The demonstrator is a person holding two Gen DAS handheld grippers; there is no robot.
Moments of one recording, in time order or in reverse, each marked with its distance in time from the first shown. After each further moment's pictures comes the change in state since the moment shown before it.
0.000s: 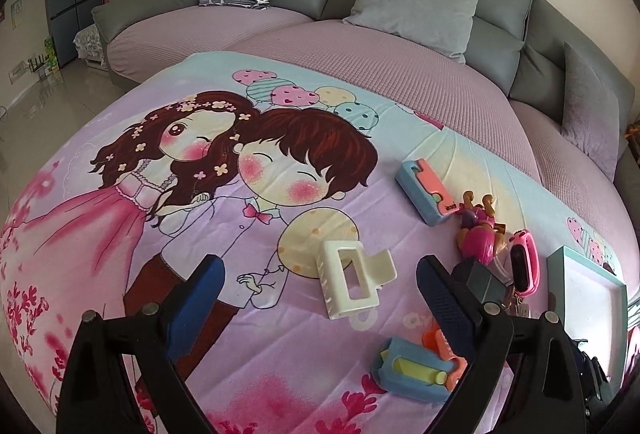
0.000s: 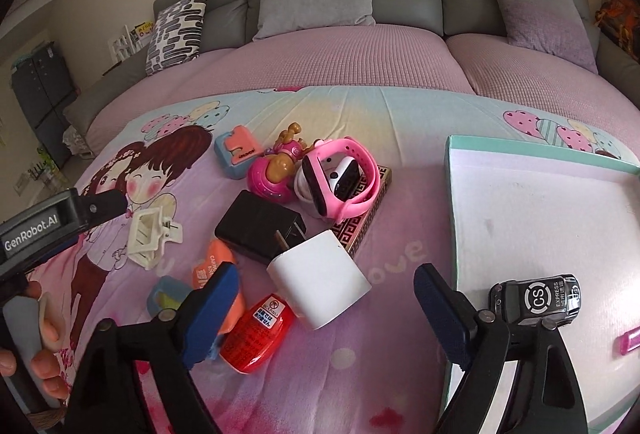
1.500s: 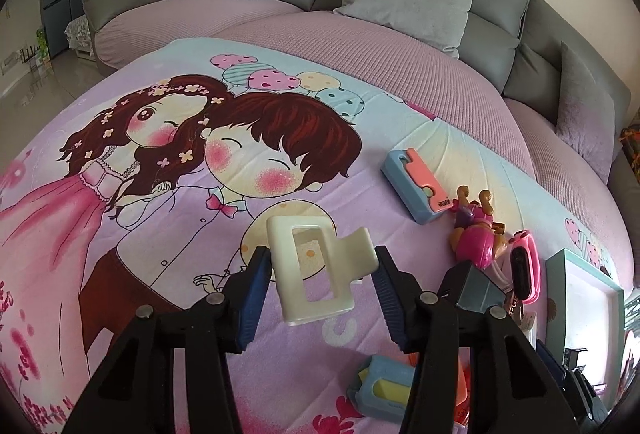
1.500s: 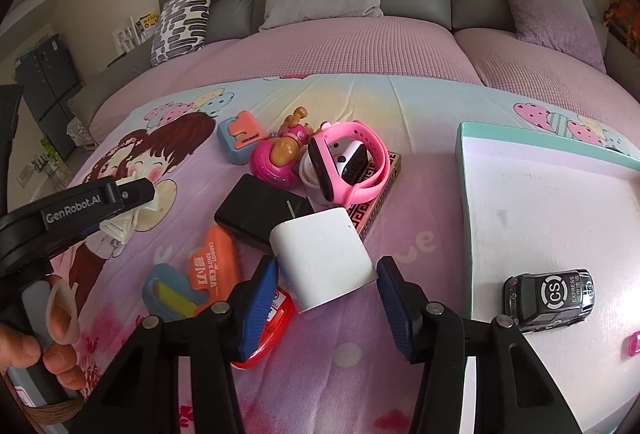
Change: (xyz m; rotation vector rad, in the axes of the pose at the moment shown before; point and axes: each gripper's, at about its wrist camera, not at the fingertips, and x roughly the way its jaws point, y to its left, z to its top) left arm 0.023 -0.009 -0.003 -0.020 0.008 -0.047; right arm 0.007 0.002 -0.005 -0.017 0.018 0.014
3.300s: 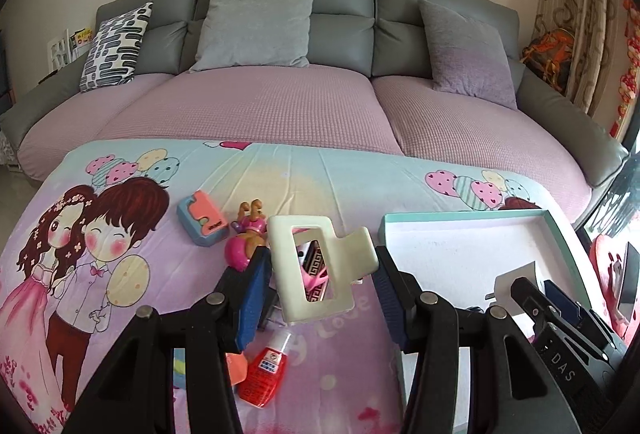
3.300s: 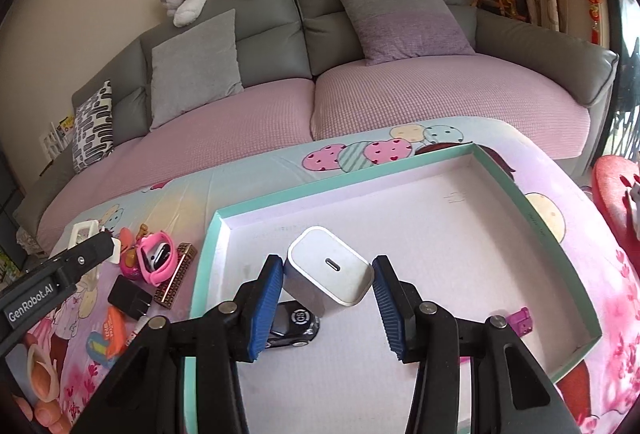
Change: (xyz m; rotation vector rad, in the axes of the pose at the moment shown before) left arm -0.068 -0.173 -0.035 0.385 -0.102 -0.195; right arm -0.107 -0.161 -0.008 0.294 -0.200 -0.248
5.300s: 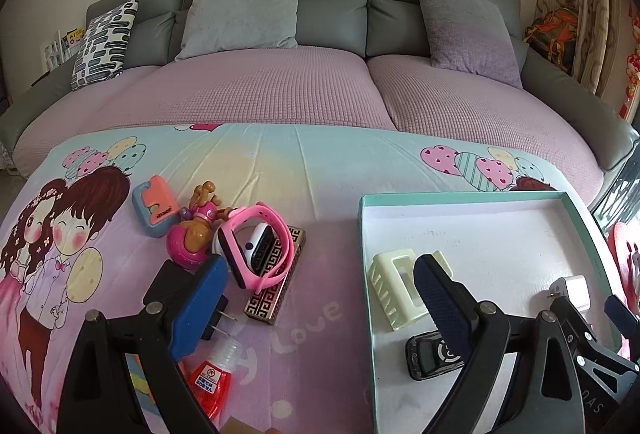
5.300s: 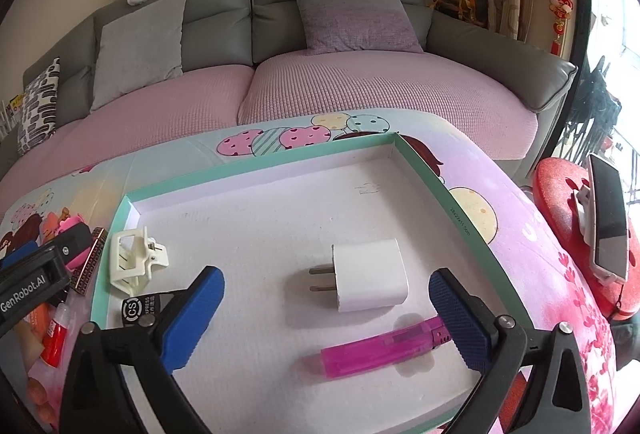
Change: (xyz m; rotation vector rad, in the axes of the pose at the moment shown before) left arm 0.051 -0.030 -0.012 0.004 0.043 0.039; right arm 0.011 -0.029 -0.005 -0.046 0.038 -0.216
